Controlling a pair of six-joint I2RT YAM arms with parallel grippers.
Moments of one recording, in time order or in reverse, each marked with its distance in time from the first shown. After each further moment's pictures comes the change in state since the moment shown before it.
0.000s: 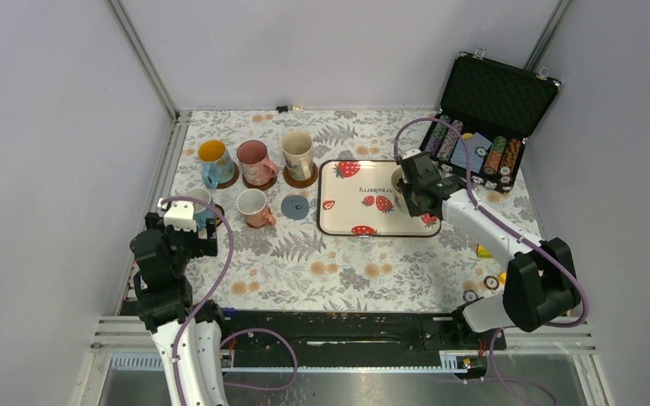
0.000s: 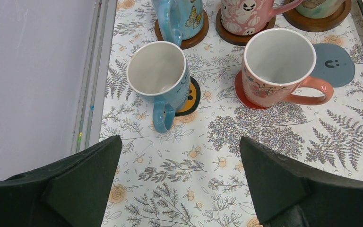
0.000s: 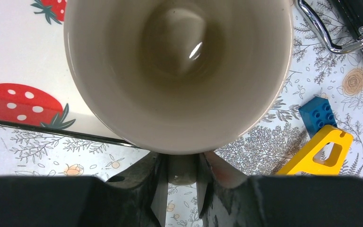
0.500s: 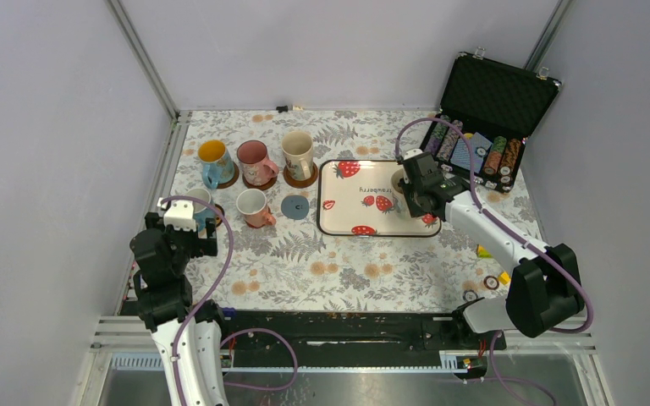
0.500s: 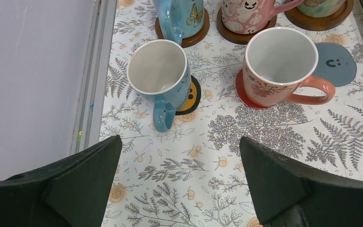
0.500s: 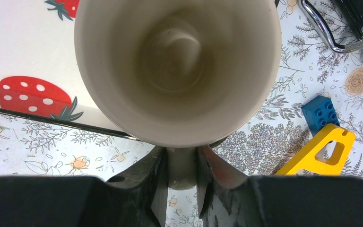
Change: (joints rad) left arm 0.003 0.008 0.000 0.000 0.000 0.000; right arm 0.000 -0.037 0.000 -0.023 -0.032 0.000
